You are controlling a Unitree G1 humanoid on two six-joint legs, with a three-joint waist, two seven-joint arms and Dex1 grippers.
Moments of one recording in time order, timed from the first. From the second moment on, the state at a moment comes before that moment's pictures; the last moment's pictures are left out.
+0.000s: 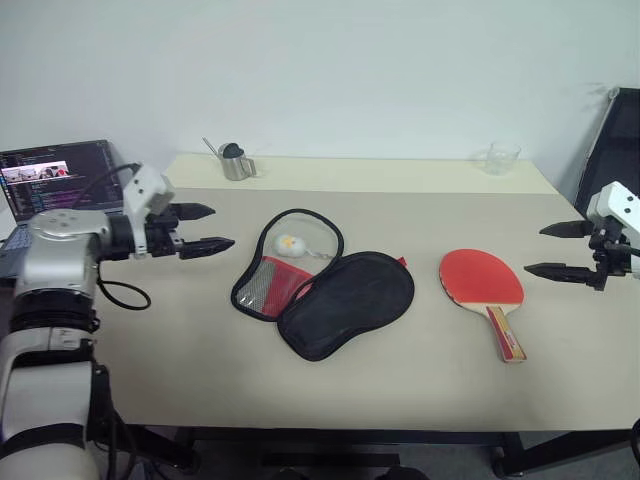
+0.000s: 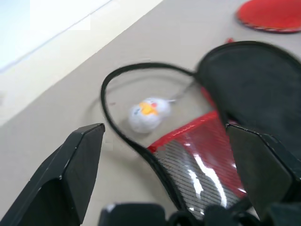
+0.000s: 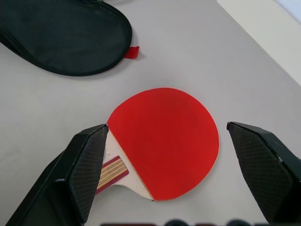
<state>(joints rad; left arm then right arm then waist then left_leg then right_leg) -0.94 0.87 0.05 0.79 -0.18 0.14 -1.29 -0.64 -1.12 -0.10 0.33 0.25 0.34 1.30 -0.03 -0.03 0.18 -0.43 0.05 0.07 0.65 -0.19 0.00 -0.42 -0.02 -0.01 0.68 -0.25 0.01</state>
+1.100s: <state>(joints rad) -1.04 0.54 0.01 1.18 -0.03 0.33 -0.93 -0.25 -1.16 -0.37 -0.06 0.34 0.56 1.15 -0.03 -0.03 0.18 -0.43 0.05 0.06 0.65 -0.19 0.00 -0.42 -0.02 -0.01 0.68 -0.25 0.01</state>
